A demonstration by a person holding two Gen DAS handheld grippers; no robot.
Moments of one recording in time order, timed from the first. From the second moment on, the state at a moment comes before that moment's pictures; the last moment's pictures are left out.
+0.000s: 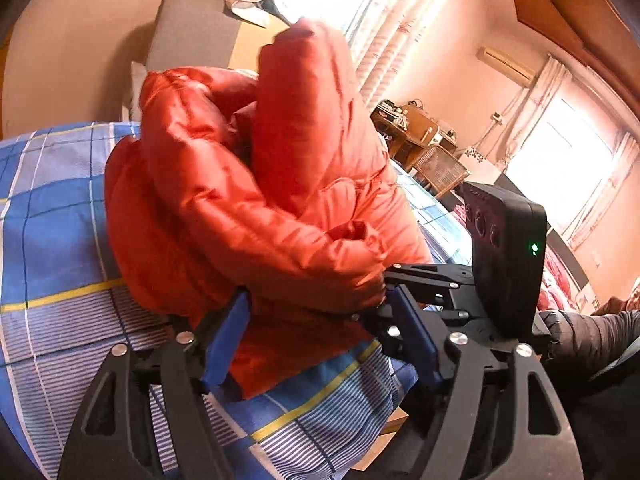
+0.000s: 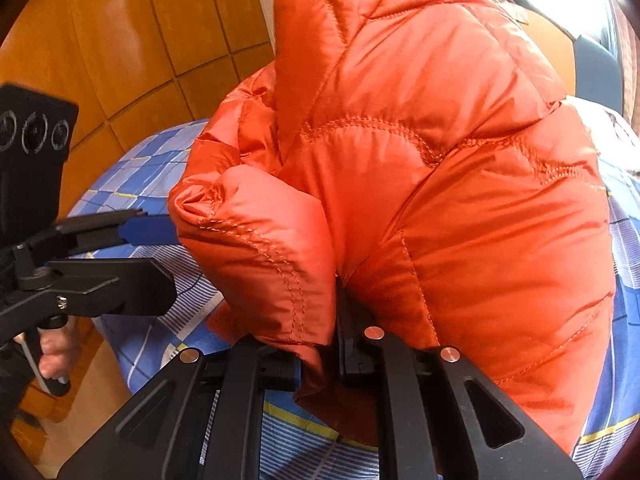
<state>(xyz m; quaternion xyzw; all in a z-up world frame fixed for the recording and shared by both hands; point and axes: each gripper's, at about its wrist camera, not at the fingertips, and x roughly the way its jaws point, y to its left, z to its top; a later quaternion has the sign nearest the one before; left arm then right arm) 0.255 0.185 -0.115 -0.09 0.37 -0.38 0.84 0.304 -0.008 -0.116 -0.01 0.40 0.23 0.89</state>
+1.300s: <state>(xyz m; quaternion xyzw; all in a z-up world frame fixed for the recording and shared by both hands) 0.304 0.191 -0.166 -0.09 0.41 -0.34 0.84 0.293 -0.040 -0.074 0.07 0.40 0.20 0.89</state>
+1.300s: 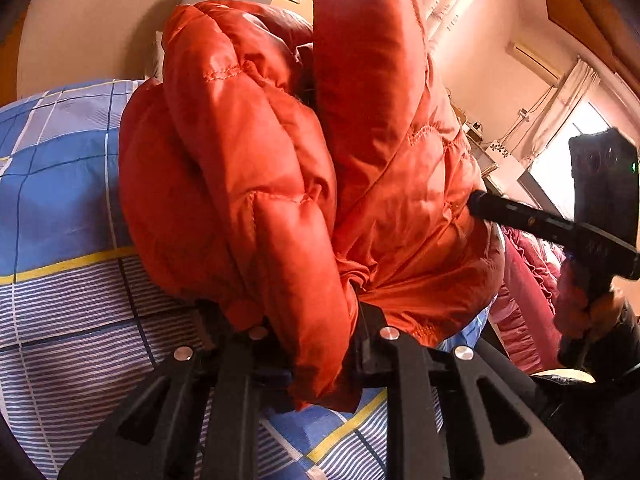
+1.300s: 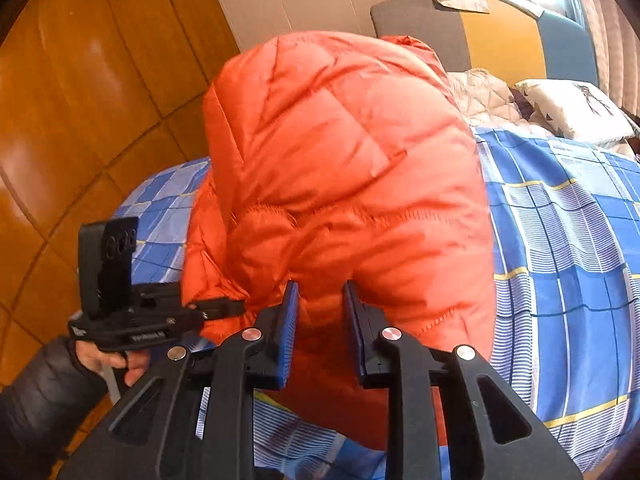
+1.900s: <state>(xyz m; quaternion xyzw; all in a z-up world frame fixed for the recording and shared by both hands) 0.301 0.188 -0.159 -0.05 0.41 -0.36 0.84 0.304 -0.074 -0.060 -0.04 0.40 0.18 0.90</state>
